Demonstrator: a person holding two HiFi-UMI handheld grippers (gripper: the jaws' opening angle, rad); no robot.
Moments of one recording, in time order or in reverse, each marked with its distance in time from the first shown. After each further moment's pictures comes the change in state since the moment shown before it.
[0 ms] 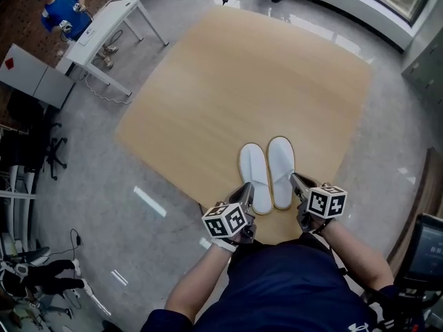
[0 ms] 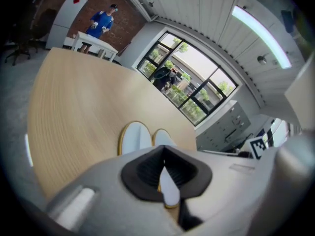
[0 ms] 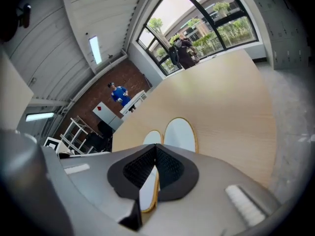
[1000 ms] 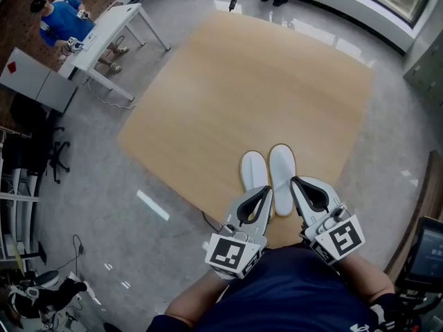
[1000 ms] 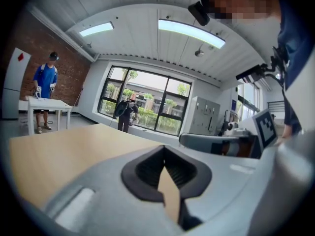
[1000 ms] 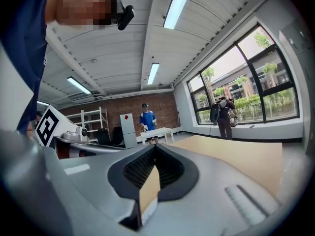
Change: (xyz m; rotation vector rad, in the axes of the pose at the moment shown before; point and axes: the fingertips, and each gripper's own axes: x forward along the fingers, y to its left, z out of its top) left arm -0.081 -0.171 0.098 0.541 -0.292 -0.210; right arm -0.104 0.178 0.110 -0.576 -0.435 0.166
